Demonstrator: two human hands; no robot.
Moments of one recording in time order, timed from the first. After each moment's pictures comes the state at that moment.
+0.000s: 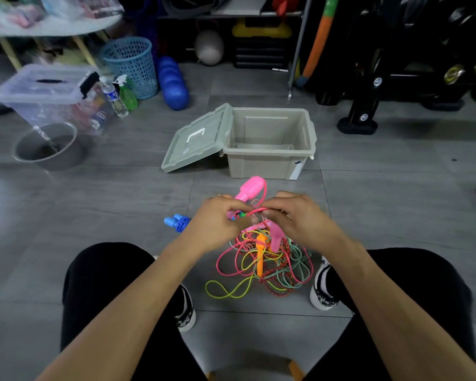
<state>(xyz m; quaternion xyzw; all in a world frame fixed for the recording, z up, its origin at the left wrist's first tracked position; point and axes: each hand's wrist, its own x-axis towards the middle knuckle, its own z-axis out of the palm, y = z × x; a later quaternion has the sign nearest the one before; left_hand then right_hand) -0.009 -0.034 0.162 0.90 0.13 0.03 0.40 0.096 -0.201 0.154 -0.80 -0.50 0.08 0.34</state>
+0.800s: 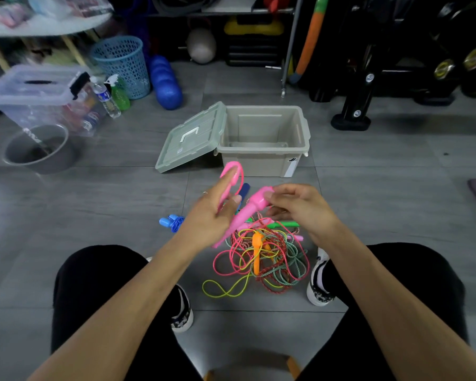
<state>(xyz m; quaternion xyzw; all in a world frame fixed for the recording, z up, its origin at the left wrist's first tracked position) -0.010 -0.033 0.161 0.86 0.15 0.05 0.48 0.096 -0.202 0.168 -0.70 -0.11 0.33 0.62</state>
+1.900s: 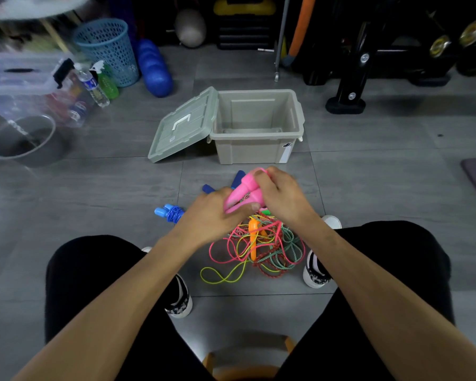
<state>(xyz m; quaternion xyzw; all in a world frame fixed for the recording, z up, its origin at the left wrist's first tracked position) -0.013 -0.051 0.167 0.93 0.15 -0.06 0.32 0.083 -0.181 0.159 -0.85 -0.20 0.17 0.46</state>
